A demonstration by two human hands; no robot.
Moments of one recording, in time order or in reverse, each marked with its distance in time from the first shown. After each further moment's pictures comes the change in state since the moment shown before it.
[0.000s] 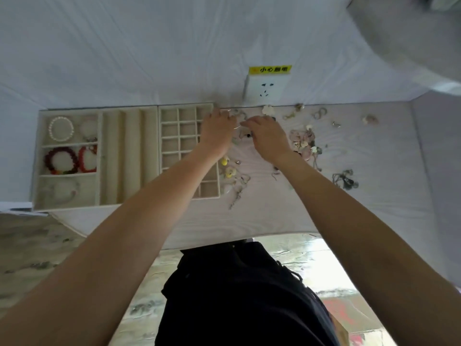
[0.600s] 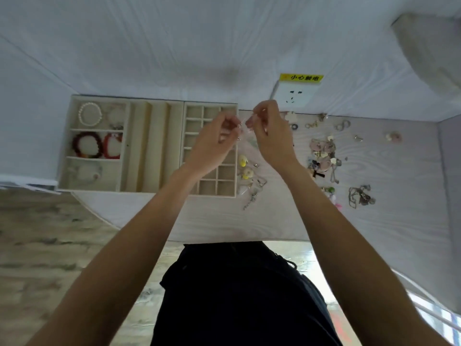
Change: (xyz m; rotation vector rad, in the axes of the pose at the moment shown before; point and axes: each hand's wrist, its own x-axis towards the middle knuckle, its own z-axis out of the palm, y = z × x) left_hand -0.080 -0.037 -0.040 -1.260 0.189 -0.122; right_hand -0.005 -0.071 -0.033 0.682 0.301 0.067
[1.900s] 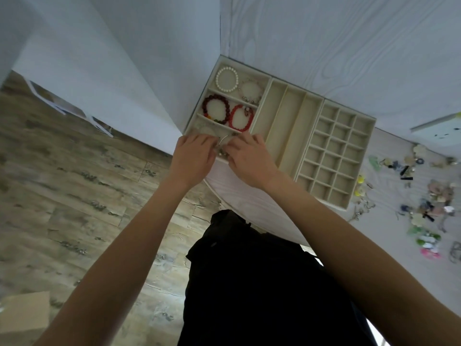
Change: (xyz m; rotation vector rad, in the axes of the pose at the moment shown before) left_hand -0.158 -0.169 -0.212 0.861 0.199 -0.170; right_hand -0.060 -0.115 0.256 -0.779 -0.662 -0.697
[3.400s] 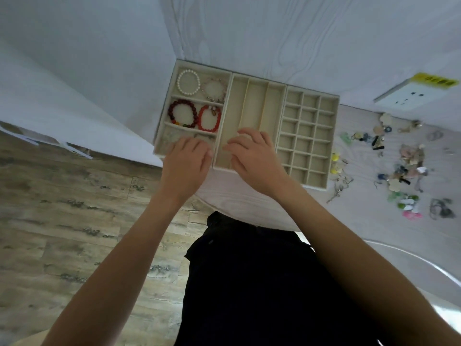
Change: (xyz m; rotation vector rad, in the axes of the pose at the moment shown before) left_hand 0.002 0.038 -0.010 -0.032 0.127 0.198; right_hand -0.054 0.020 -0.020 0.158 0.282 0.190
